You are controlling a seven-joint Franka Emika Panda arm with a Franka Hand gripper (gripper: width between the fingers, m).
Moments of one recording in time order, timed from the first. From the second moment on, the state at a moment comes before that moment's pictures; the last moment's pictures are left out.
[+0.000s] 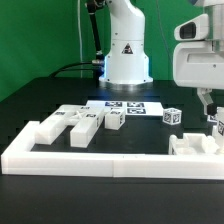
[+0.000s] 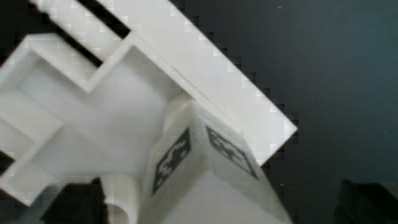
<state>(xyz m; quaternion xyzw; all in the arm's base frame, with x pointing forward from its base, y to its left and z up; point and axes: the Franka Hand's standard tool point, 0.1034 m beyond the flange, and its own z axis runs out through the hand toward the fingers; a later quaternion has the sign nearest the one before) 0.636 0.131 0.088 -0.94 0.35 -0.02 0.06</state>
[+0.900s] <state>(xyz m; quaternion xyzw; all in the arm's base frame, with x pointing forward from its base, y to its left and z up) 0.637 0.128 0.089 -1.00 0.02 -0.04 0.04</state>
